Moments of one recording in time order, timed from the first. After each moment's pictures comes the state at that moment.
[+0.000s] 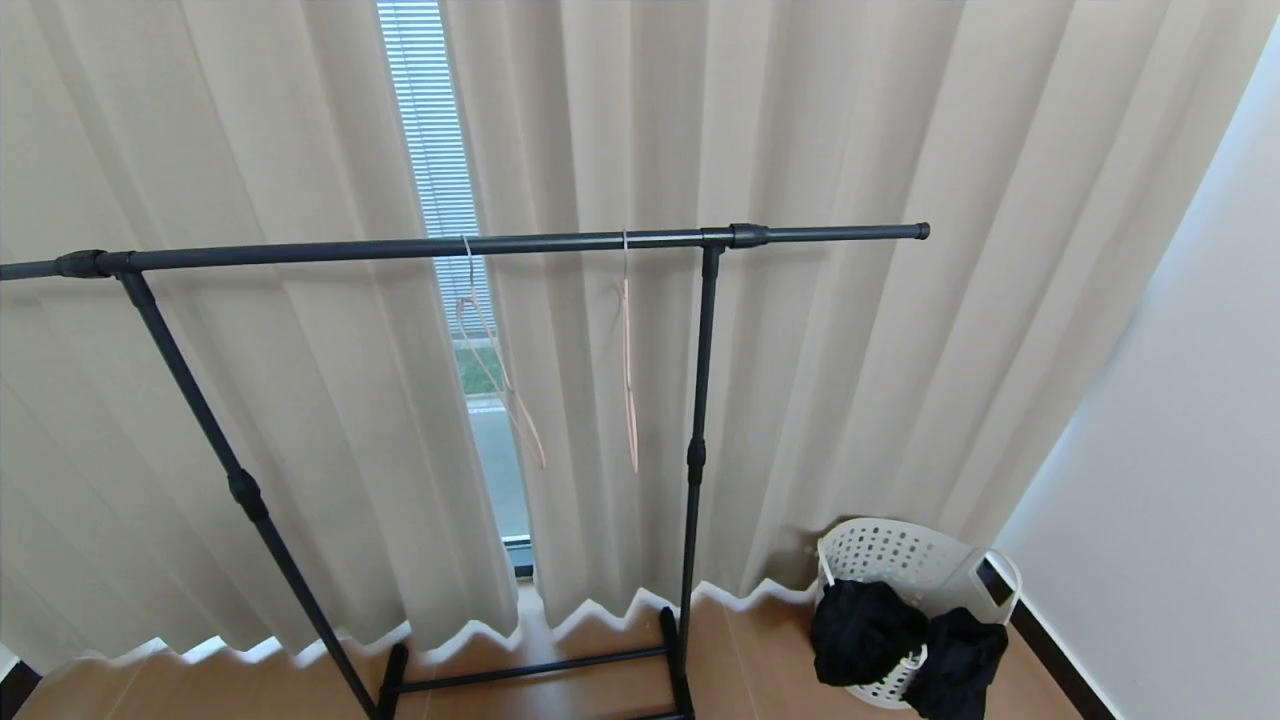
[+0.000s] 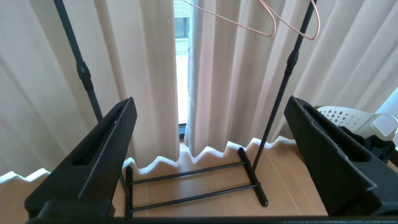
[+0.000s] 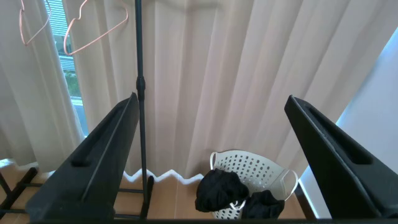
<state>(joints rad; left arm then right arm) 0.00 0.00 -0.02 0.05 -0.07 0.00 0.00 0.00 0.00 -0.10 0.11 -0.05</state>
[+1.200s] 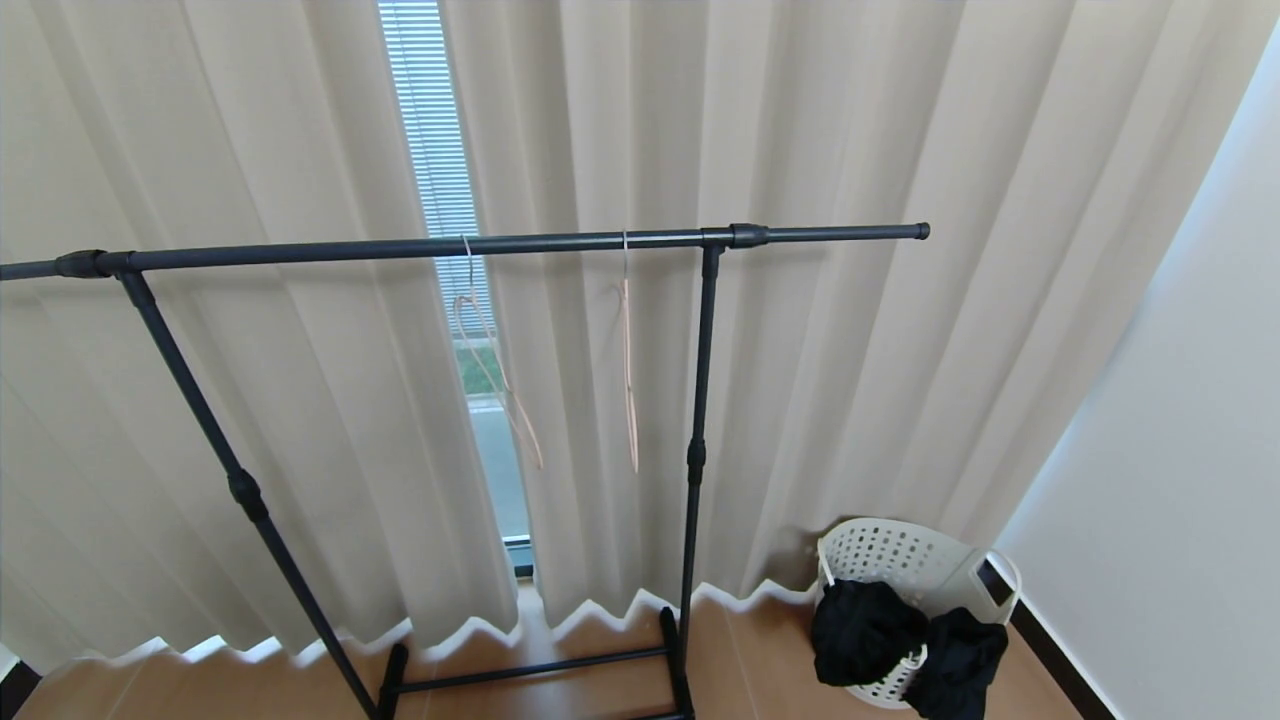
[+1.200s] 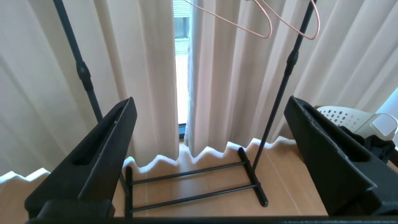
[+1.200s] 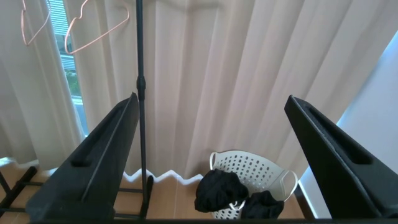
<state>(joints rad) 0.00 0.00 -0.02 0.05 -0.07 0.00 0.00 0.00 0.00 -0.10 0.12 -0.06</state>
